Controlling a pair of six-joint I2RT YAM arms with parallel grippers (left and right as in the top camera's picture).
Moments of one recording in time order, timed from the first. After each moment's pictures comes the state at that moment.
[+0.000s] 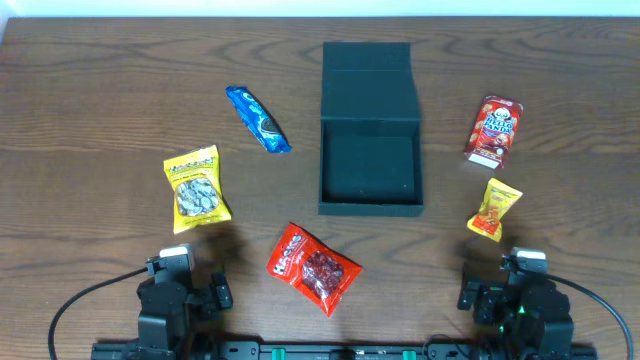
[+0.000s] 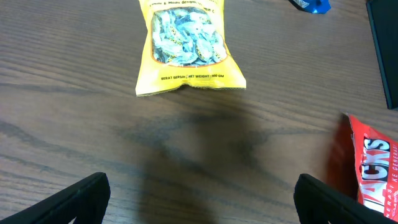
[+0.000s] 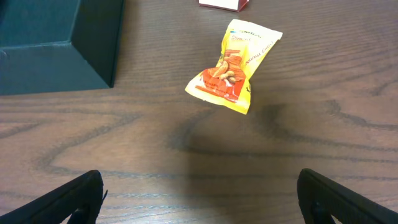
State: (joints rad) left arm -0.15 0.01 0.35 -1.07 -0.15 -0.25; right arm 0.08 0.01 0.35 -1.05 0.09 0.15
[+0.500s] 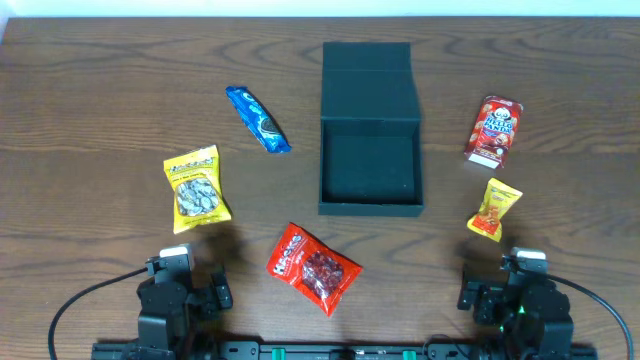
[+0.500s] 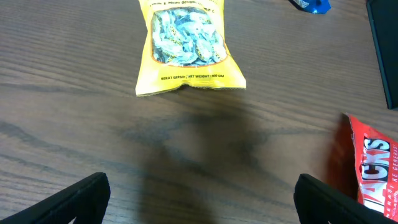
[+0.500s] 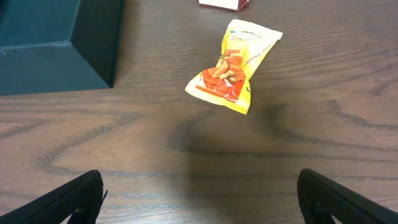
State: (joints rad) left arm -0.15 0.01 0.35 -1.07 -0.15 -0.24; right arm 0.08 0.01 0.35 -1.05 0.09 0.15
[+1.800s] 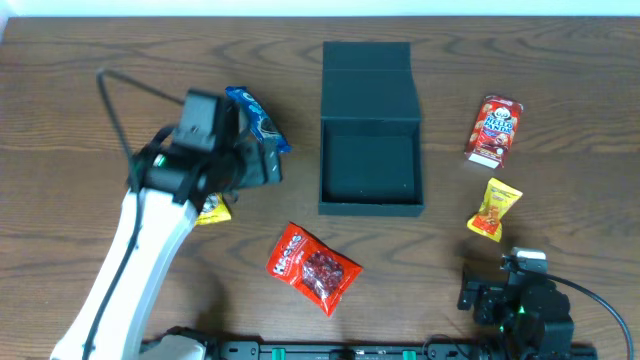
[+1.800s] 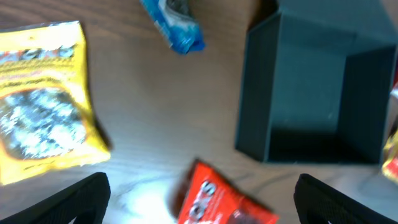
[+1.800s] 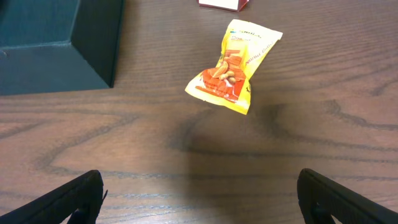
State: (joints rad) left arm -0.27 1.36 1.28 -1.01 0.12 -0.43; right arm 0.08 0.01 0.35 -1.05 0.08 0.15
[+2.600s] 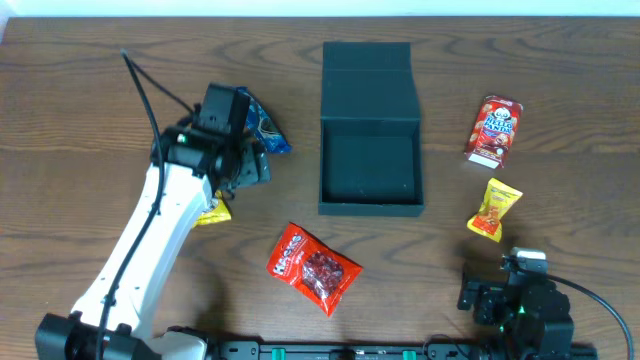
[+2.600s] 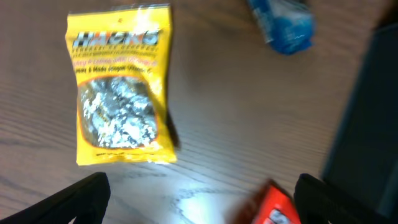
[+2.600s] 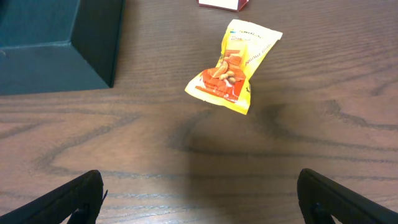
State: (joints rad) left arm -0.25 1.44 1.18 -1.01 -0.14 -0.45; right arm 0.08 0.01 0.35 -1.05 0.09 0.15
